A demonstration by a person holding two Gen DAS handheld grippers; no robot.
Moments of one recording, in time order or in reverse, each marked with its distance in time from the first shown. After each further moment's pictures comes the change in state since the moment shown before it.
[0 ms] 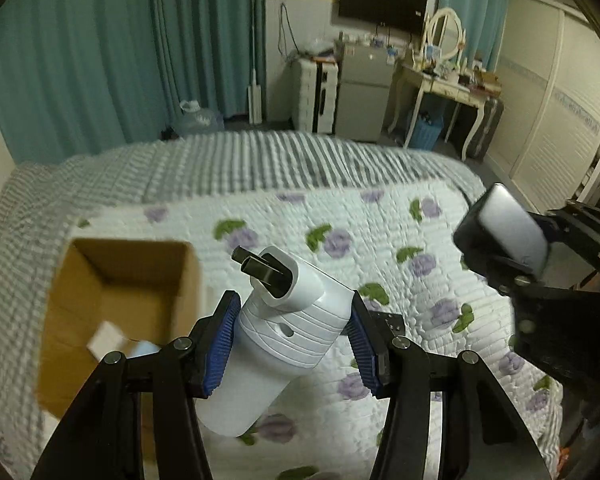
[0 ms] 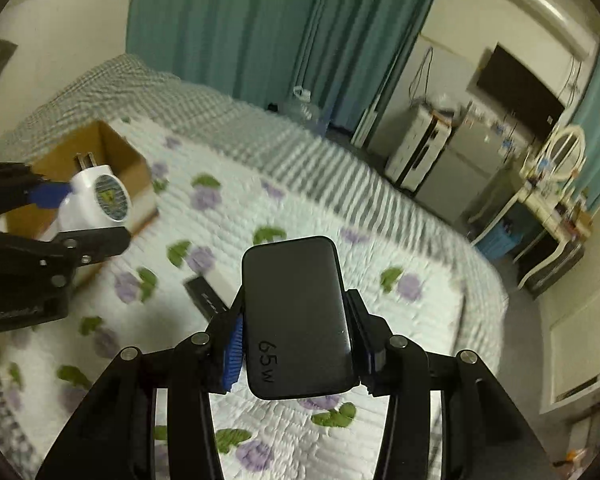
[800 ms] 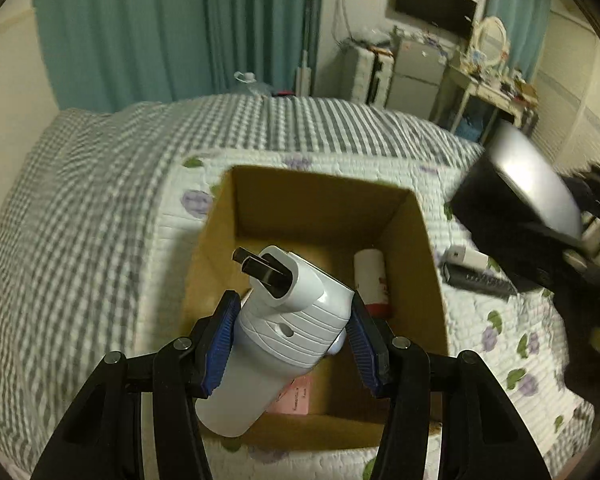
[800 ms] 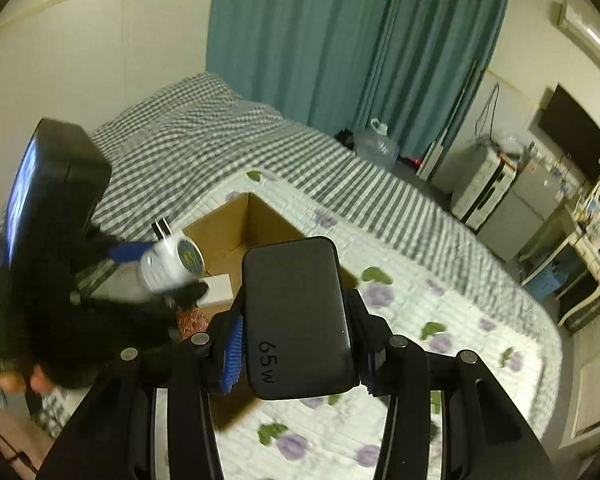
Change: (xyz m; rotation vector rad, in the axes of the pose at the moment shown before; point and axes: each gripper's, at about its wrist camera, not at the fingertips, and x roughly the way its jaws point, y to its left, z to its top) left arm 0.030 0.191 -0.054 -0.086 0.072 0.042; right arm 0.032 0.213 0.112 -0.040 -0.021 0.174
